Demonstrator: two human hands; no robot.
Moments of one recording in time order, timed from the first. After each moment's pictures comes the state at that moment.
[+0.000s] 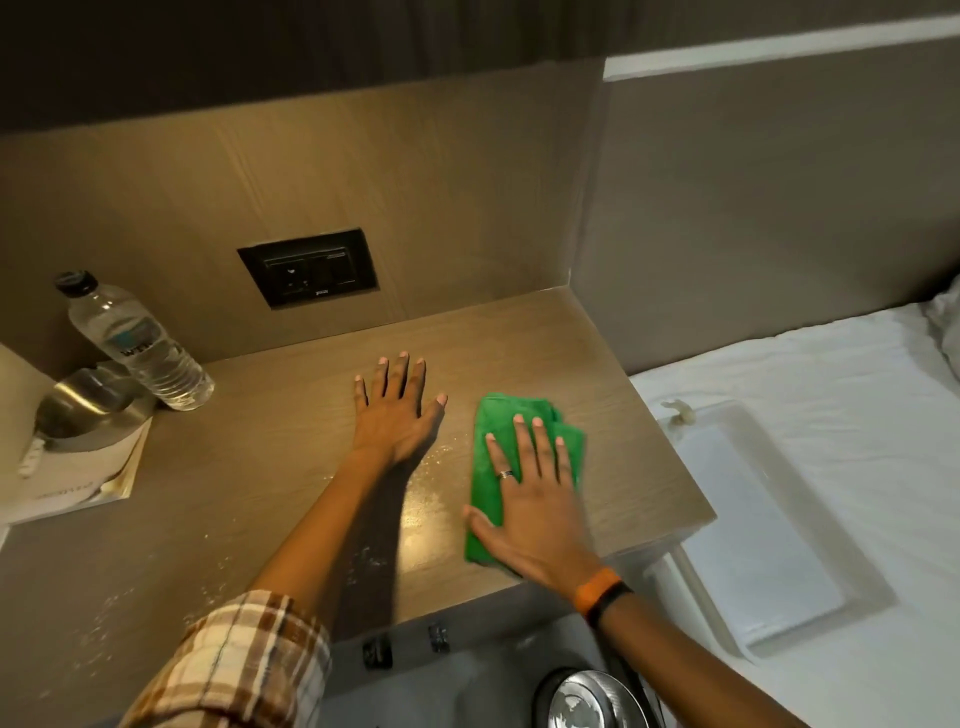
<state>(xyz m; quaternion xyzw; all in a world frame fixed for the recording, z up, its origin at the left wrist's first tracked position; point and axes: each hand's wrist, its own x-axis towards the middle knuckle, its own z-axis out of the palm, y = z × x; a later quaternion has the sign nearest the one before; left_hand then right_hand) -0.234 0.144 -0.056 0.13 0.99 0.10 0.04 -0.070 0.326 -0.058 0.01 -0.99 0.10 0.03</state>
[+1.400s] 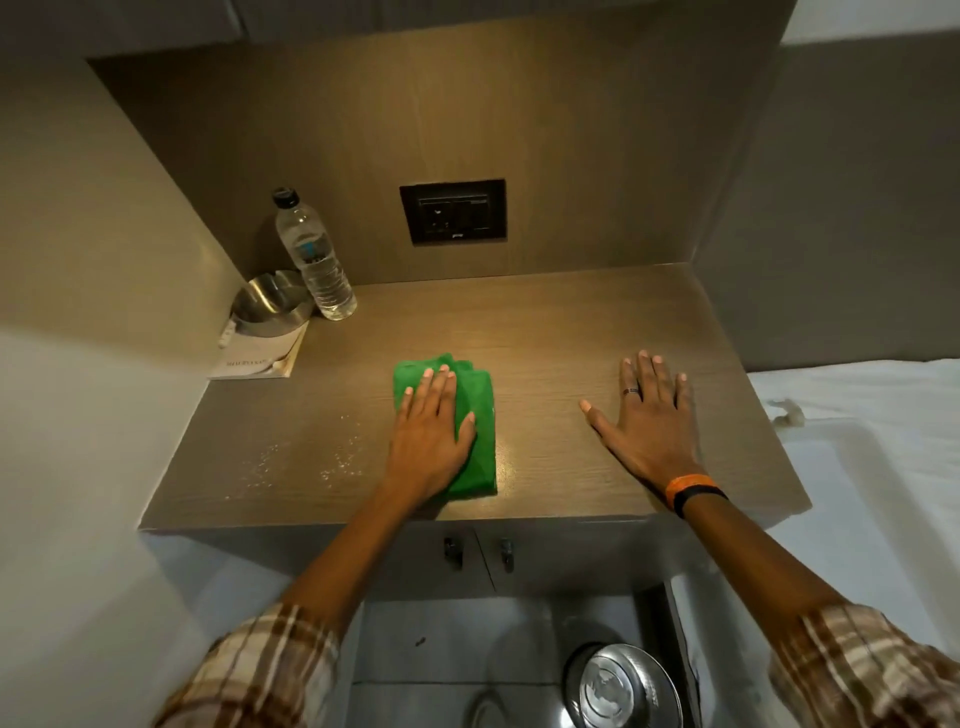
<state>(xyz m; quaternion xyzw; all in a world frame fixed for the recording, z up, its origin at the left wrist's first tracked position) -0.090 0.063 -0.044 0.05 1.00 0.08 0.01 -0.110 0.364 -0.054 -0.02 -1.00 0.07 0.03</state>
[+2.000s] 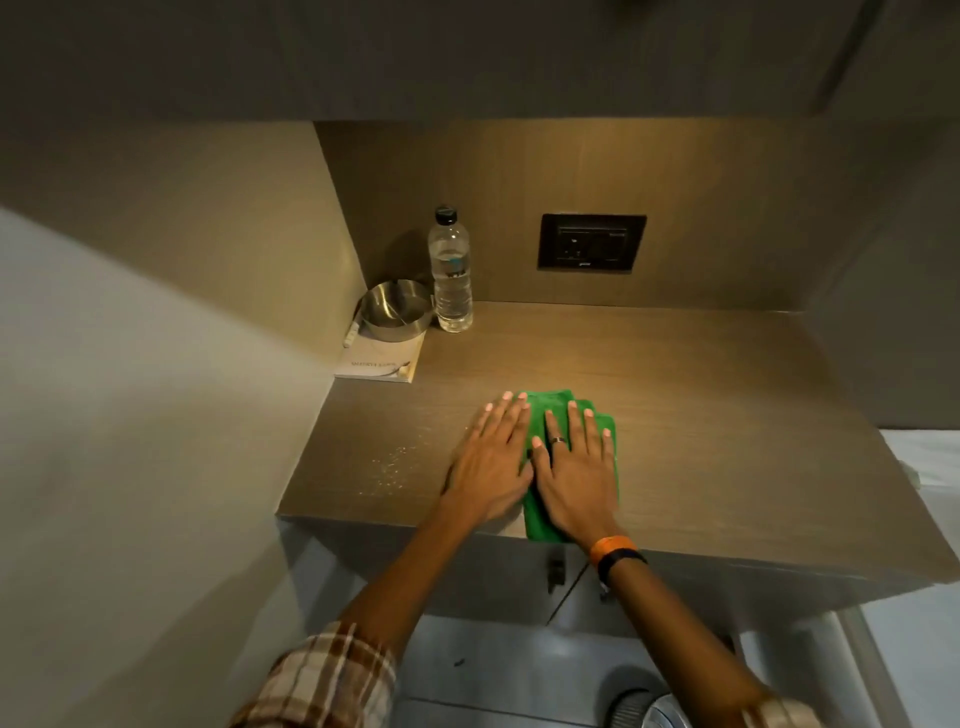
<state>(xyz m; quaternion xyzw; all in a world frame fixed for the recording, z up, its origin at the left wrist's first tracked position) -0.070 -0.025 -0.035 0.14 0.99 0.05 0.00 -0.063 0.119 -0.039 0.06 -0.98 0.18 0.01</state>
